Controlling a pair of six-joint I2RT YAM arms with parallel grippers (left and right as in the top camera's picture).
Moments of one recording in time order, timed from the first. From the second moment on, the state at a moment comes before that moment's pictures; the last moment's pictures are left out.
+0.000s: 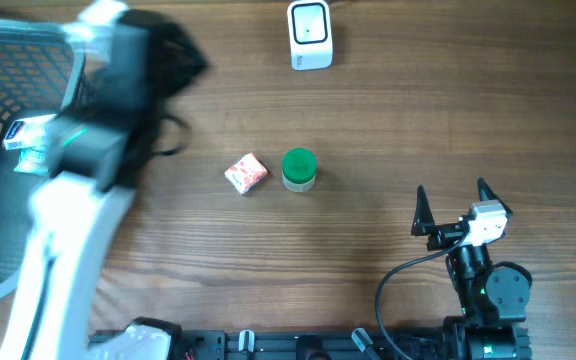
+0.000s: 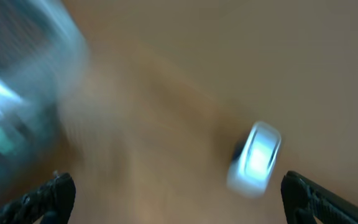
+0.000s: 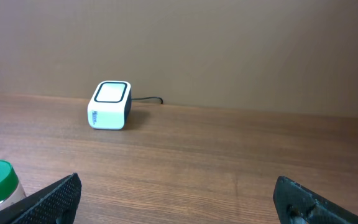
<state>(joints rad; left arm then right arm) -0.24 1.36 1.65 -0.91 -0.38 -0.73 0.02 0.02 0.01 0.00 -0.10 -0.03</state>
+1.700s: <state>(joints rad) 0.54 1.56 1.88 -1.10 0.04 -0.62 0.02 0.02 0.01 0.00 -0.10 -0.03</state>
